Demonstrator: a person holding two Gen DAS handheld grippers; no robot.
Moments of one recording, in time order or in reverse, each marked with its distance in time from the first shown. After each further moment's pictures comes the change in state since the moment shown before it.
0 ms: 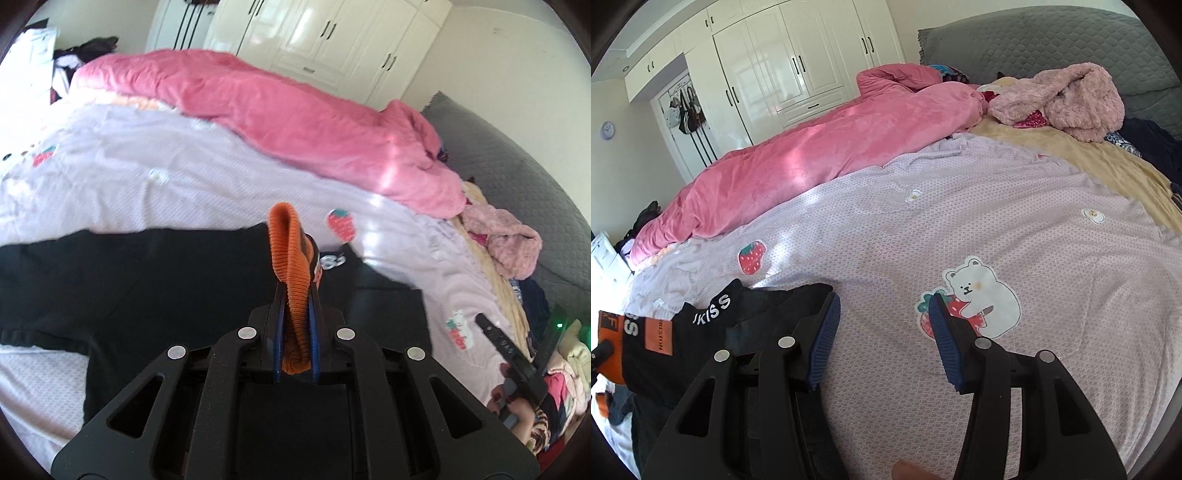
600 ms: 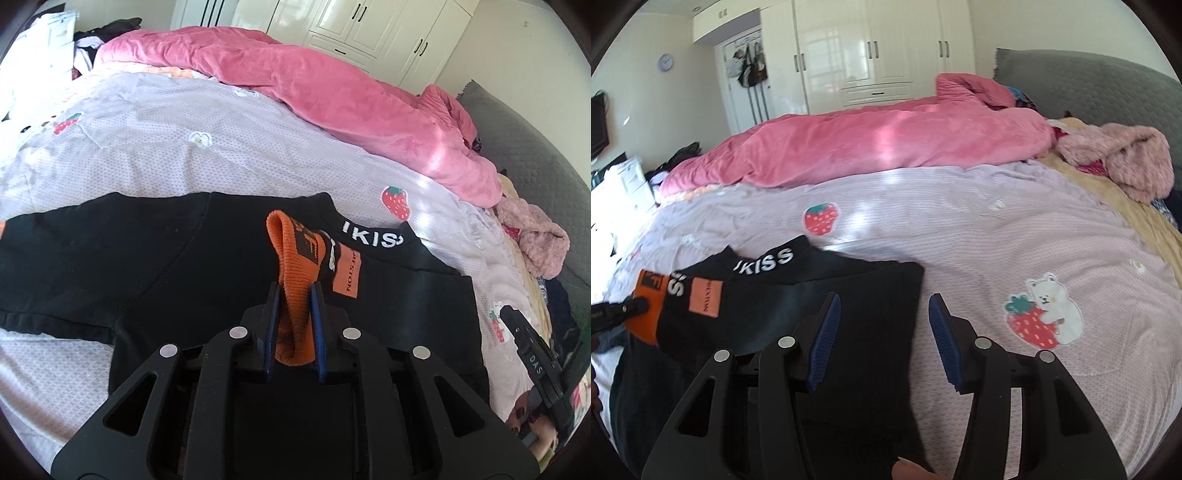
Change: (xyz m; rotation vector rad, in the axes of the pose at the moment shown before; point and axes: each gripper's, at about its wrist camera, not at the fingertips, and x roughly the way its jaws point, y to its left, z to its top) left arm 0.021 0.042 -0.011 -0.035 0.058 0.108; right arm -0.002 0.086 -0.028 -0.286 0.004 0.097
